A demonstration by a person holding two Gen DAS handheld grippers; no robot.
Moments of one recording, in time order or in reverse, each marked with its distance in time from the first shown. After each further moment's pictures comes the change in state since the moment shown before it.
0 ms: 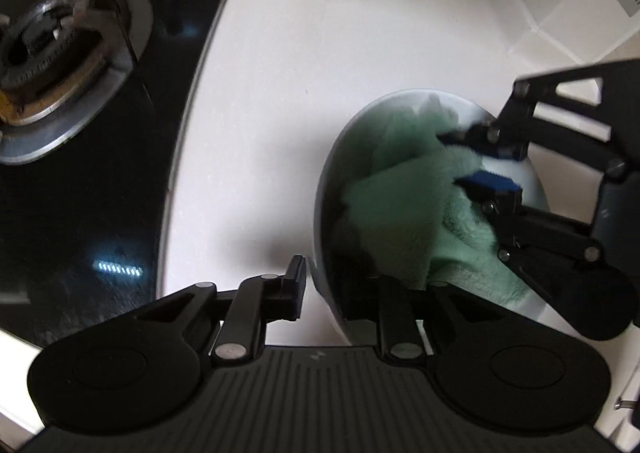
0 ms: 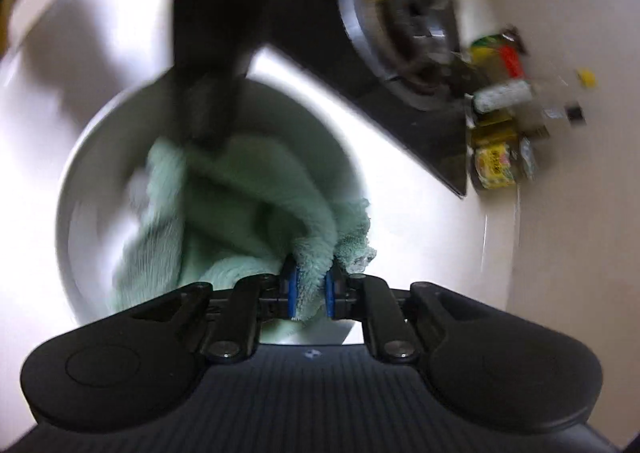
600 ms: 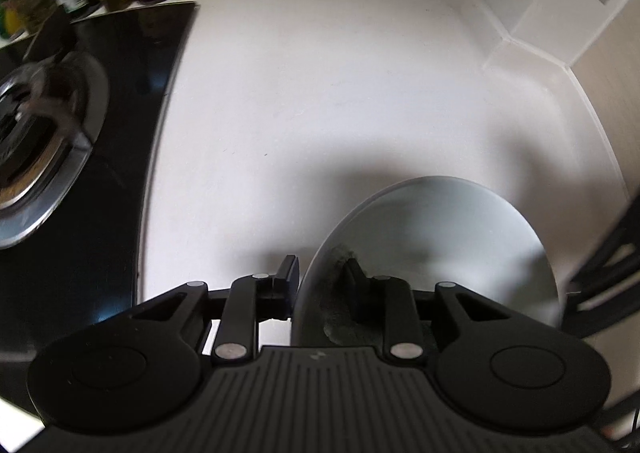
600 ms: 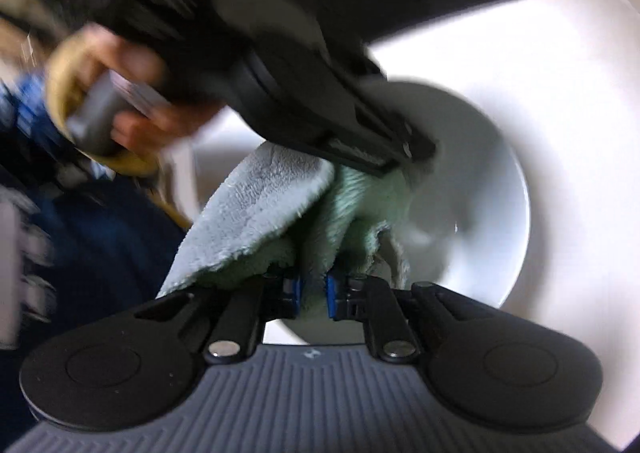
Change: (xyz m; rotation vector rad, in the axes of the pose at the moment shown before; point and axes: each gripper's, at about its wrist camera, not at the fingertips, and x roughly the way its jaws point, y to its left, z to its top) left arm 0.003 -0.029 0.024 0.113 -0.047 -0.032; right arm -0.037 -0.062 -0.069 0.910 -0.255 0.815
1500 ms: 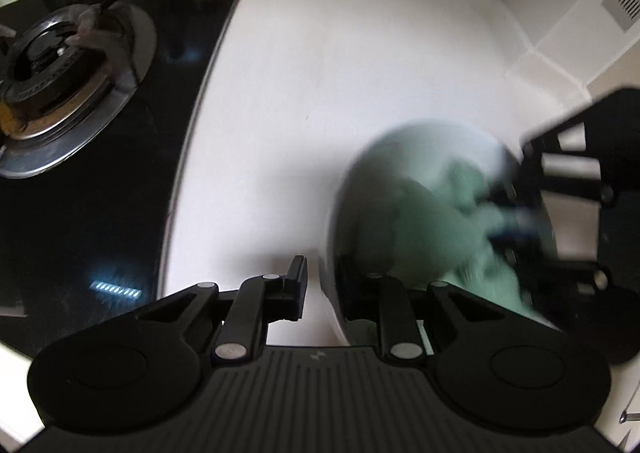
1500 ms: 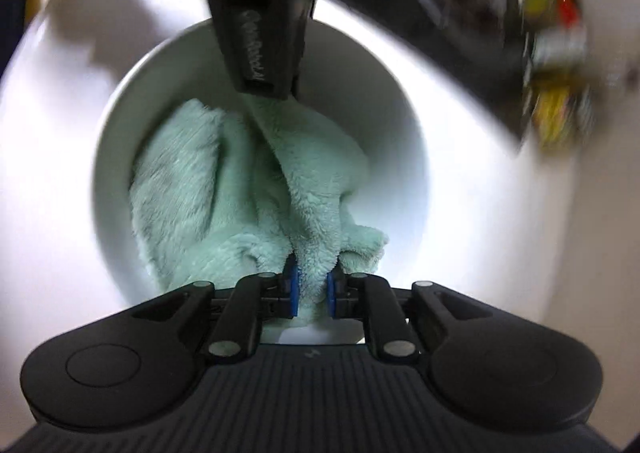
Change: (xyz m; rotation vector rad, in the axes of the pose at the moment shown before) left arm -0.016 0.012 -0.025 -0.120 -0.034 0.009; right arm 0.085 0.028 0.021 -0.550 0.439 -0.615
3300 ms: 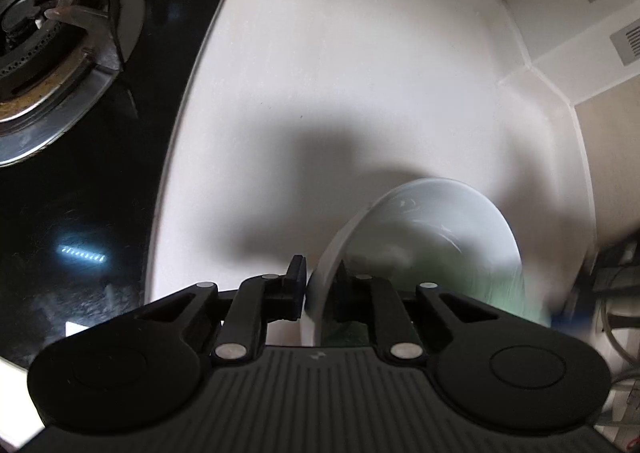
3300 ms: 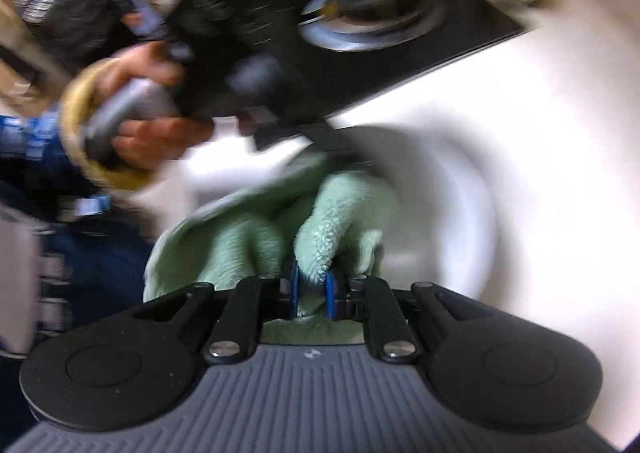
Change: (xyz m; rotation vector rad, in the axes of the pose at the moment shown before) left arm -0.005 0.015 0.028 -0.079 0.166 -0.108; right arm -0.057 -0.047 -0.064 0.508 -0.423 0.237
